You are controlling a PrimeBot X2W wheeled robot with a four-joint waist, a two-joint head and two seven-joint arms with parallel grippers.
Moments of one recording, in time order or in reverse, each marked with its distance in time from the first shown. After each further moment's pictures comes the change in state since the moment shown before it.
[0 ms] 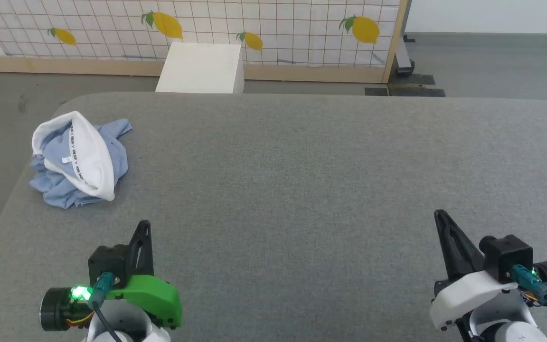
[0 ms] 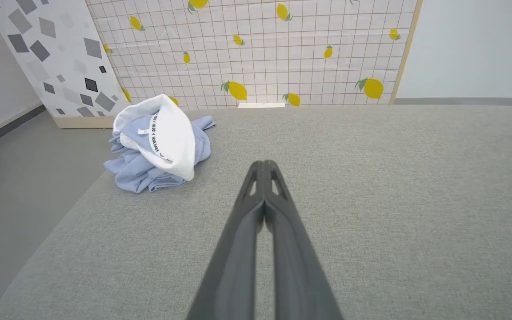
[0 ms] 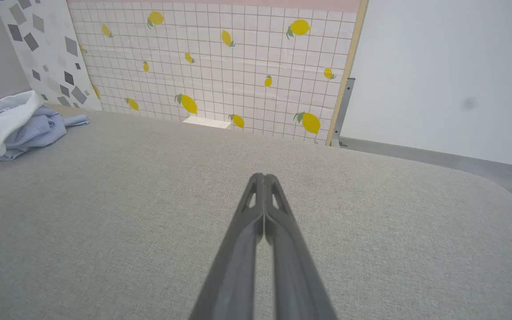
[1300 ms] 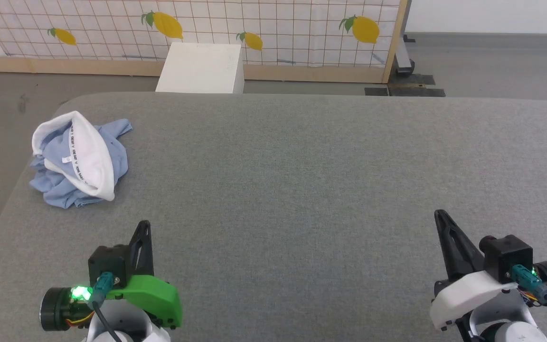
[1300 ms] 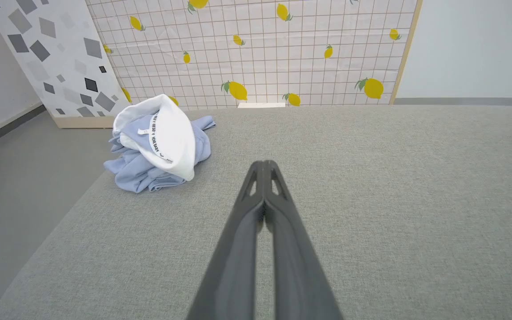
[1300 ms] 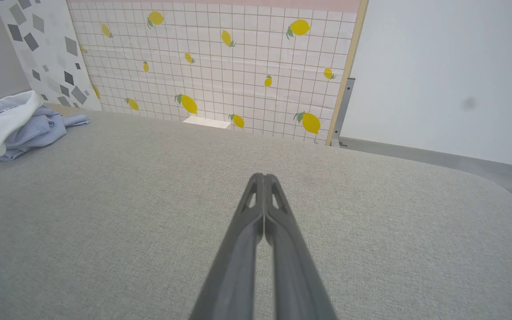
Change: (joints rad) left arm 0.000 0.000 0.000 0.000 0.000 0.000 0.000; right arm 0.000 0.000 0.000 0.000 0.000 0.000 0.000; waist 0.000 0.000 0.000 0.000
